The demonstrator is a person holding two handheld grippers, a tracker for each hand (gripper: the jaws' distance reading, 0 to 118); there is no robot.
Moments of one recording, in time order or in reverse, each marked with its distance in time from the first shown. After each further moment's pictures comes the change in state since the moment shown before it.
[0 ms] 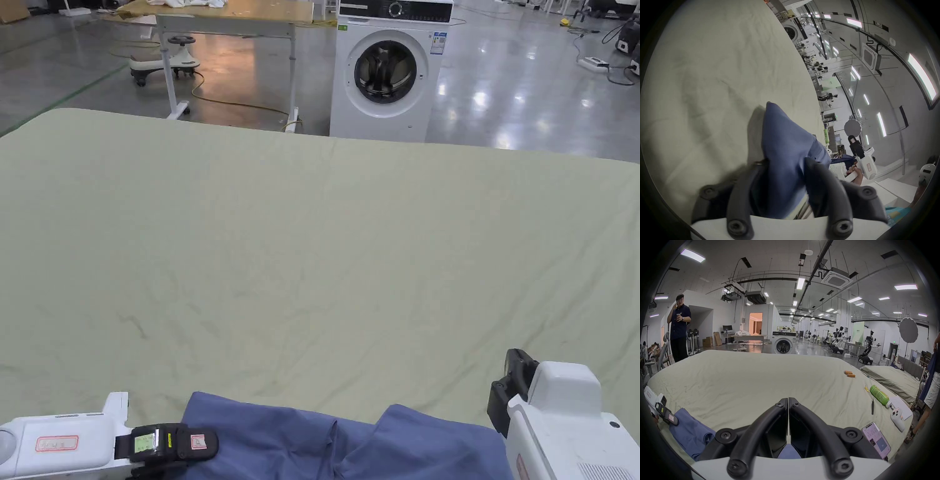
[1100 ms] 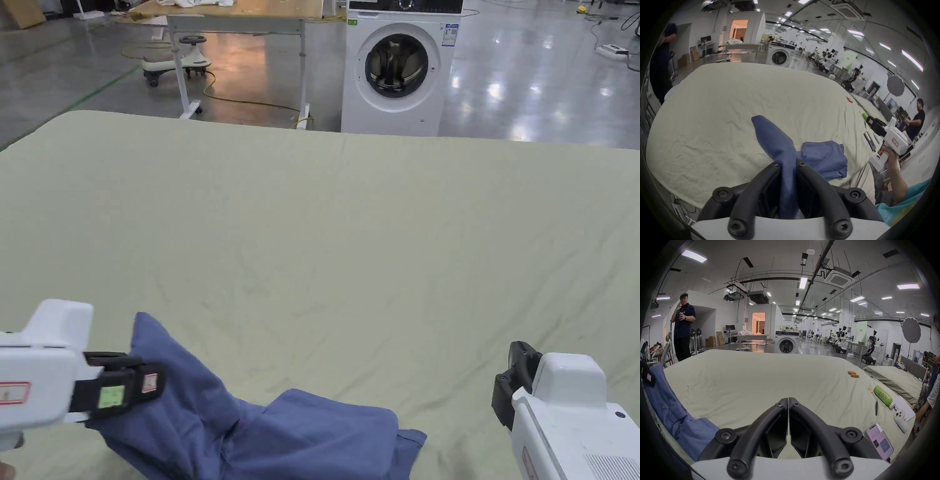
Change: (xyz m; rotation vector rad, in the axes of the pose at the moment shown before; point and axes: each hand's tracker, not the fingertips) left arm 0.262 0.032 0.113 0.079 0.587 -0.602; right arm -0.003 0.001 -0.006 -0.004 0.033 0.001
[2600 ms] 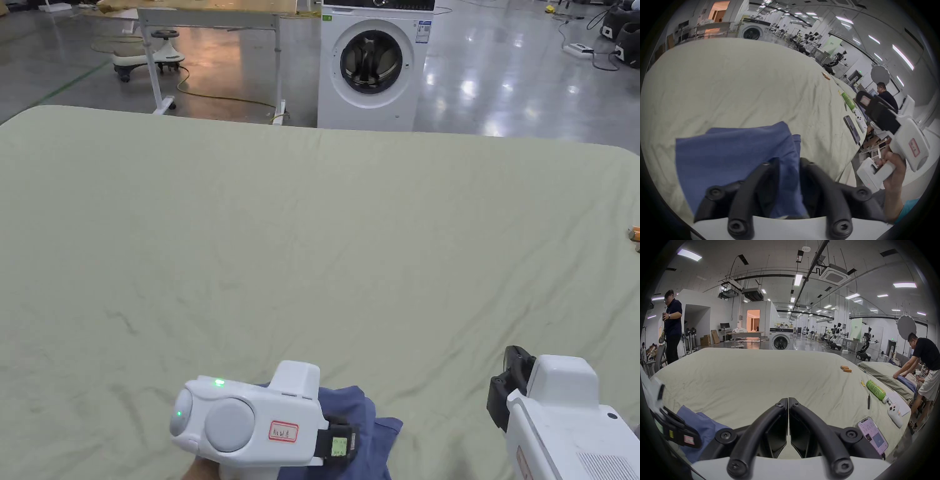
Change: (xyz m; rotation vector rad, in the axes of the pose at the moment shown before) left arm 0.124 -0.052 -0.206 -0.179 -0.254 0.079; right arm 0.017 -0.011 0.014 -0.033 -0.051 -0.016
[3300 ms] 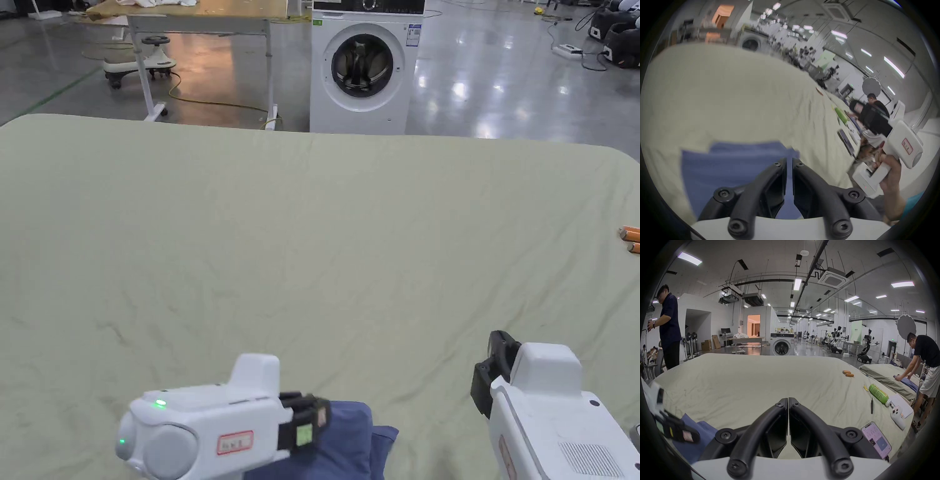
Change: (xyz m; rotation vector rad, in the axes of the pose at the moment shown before) left arm -0.018 0.013 0.047 0.279 0.008 -0.101; right arm -0.011 0.013 -0.007 0.064 0.011 -0.016
